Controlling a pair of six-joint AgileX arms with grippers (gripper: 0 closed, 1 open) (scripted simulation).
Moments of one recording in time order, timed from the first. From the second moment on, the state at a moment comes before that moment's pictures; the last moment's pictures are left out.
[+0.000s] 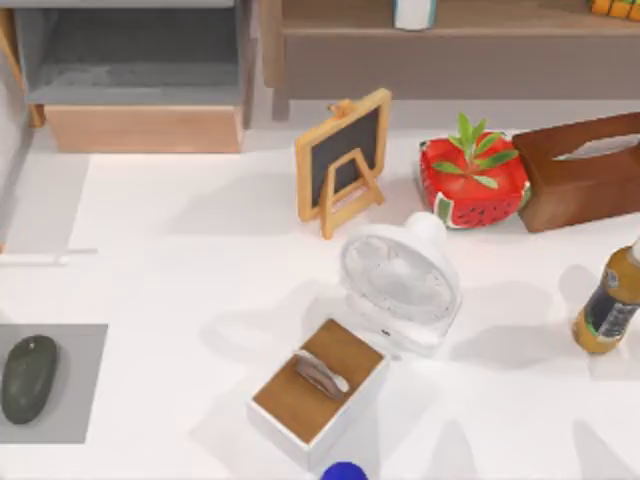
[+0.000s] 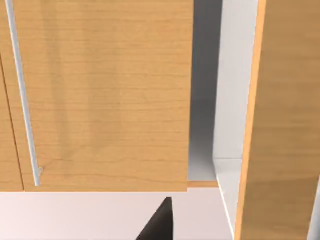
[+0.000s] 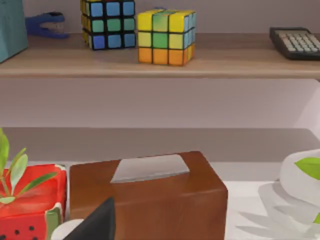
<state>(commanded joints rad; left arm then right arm) 0.66 2.02 0.52 1.49 0.70 1.59 0.00 0.00 0.00 0.00 0.00 0.00</state>
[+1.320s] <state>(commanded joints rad) 0.57 2.10 0.68 1.40 0.61 1.58 0.00 0.00 0.00 0.00 0.00 0.00</state>
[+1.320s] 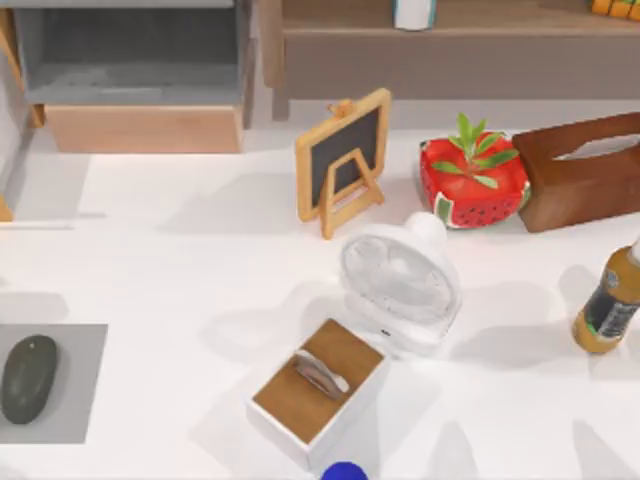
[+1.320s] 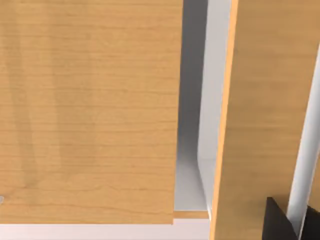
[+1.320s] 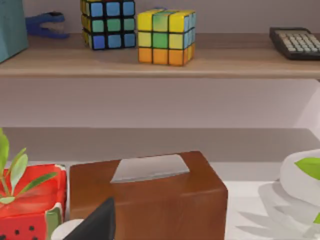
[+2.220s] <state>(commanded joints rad) 0.47 2.22 0.96 1.24 0.51 1.58 0.00 0.00 0.00 0.00 0.00 0.00</state>
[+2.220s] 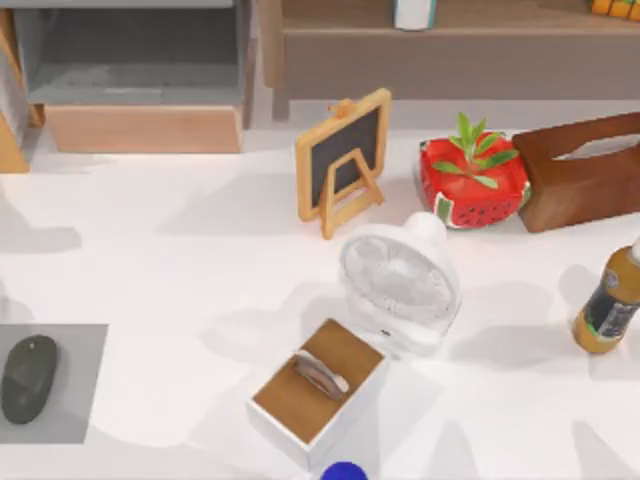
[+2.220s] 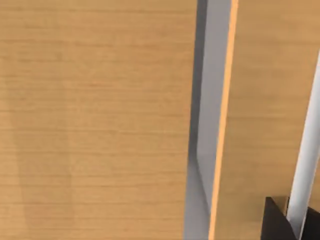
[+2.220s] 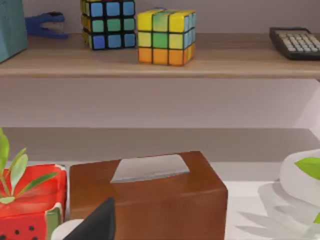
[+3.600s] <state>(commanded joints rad) 0.39 2.36 1.25 1.08 0.43 1.57 0.00 0.00 0.00 0.00 0.00 0.00</state>
